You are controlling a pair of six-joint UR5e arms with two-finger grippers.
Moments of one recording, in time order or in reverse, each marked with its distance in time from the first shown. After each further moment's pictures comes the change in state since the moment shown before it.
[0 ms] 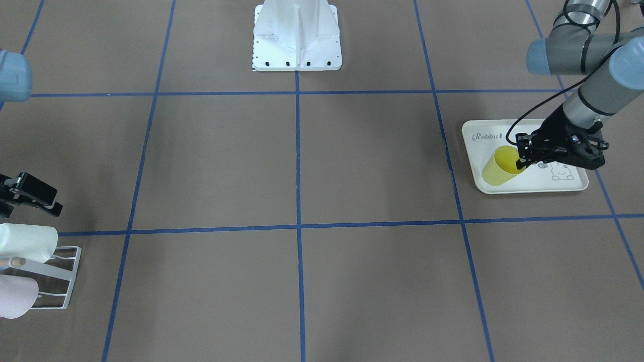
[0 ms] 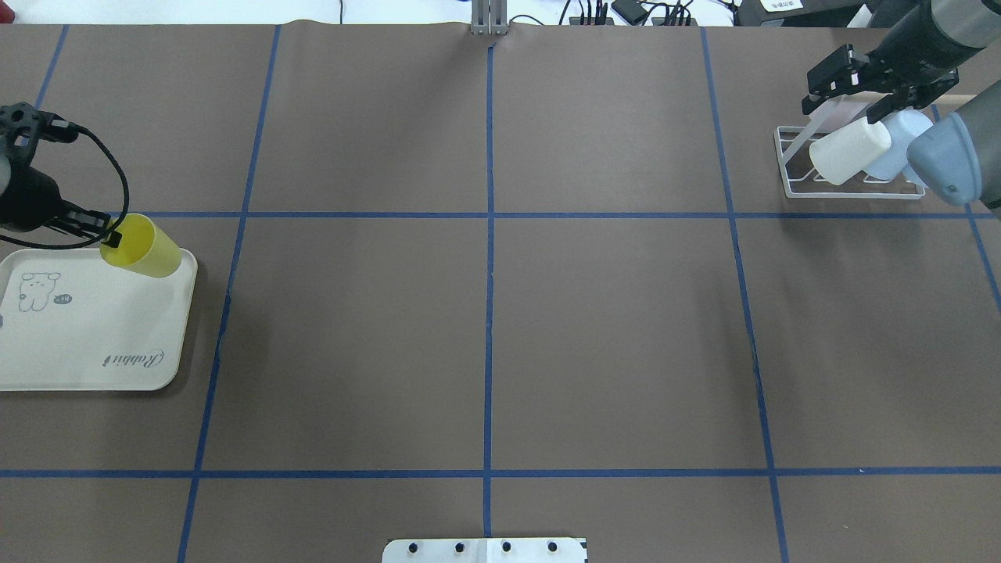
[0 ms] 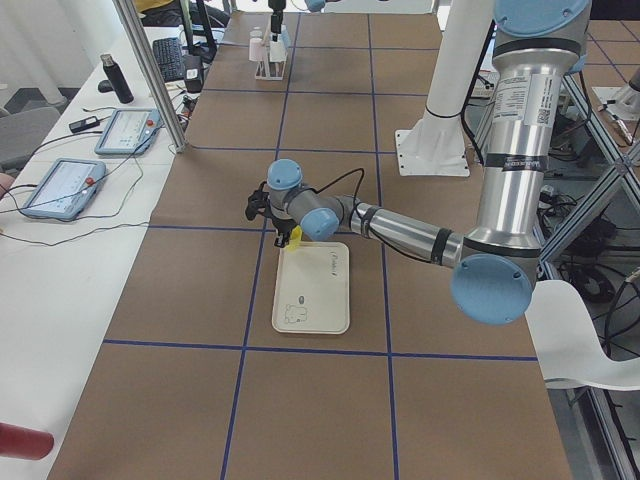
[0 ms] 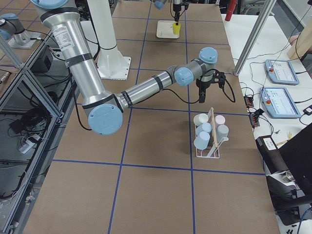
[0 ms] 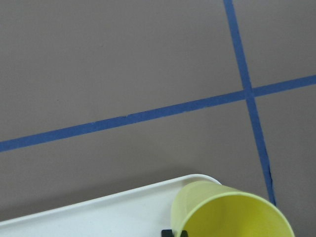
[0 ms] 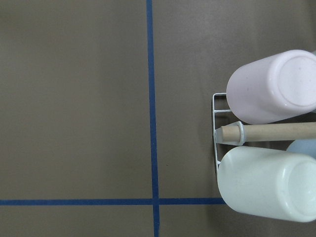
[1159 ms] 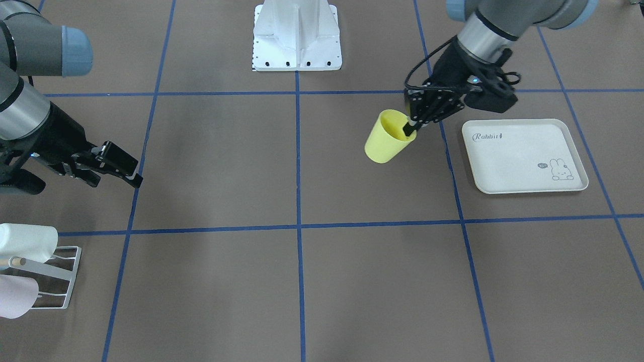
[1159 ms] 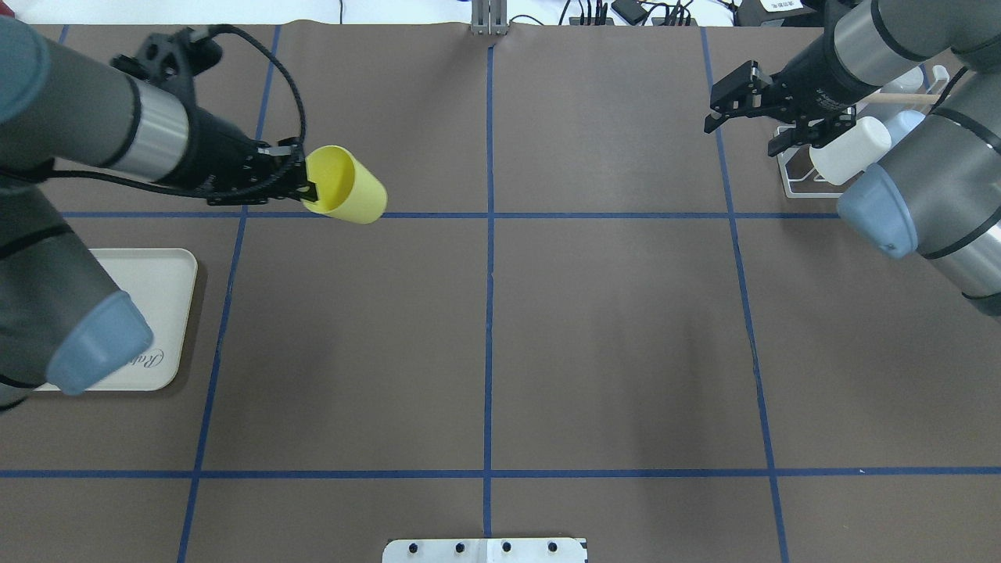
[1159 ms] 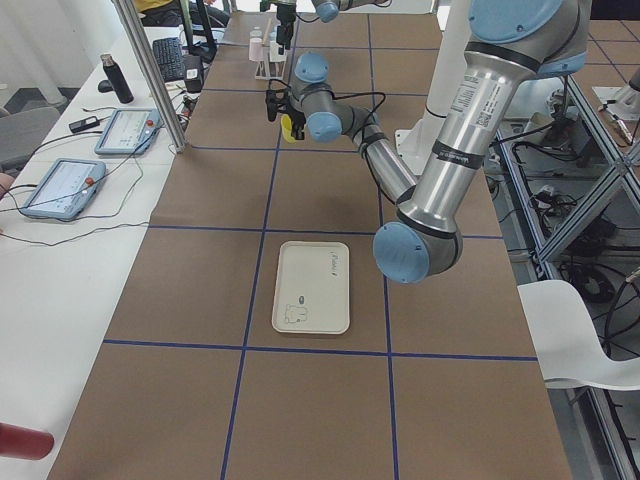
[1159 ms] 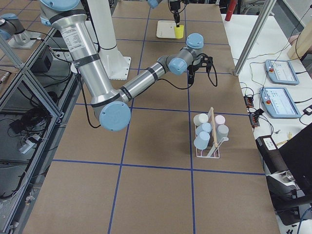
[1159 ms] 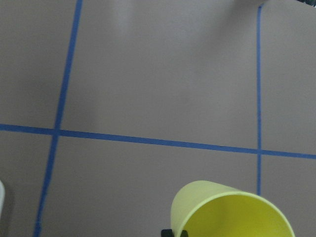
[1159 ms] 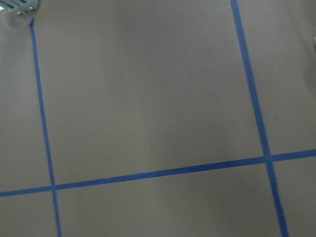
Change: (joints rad) left arm 0.272 -0.373 -0.191 0.028 0.216 -0.877; right arm -0.159 0.032 0.117 0.181 -0.008 0.482
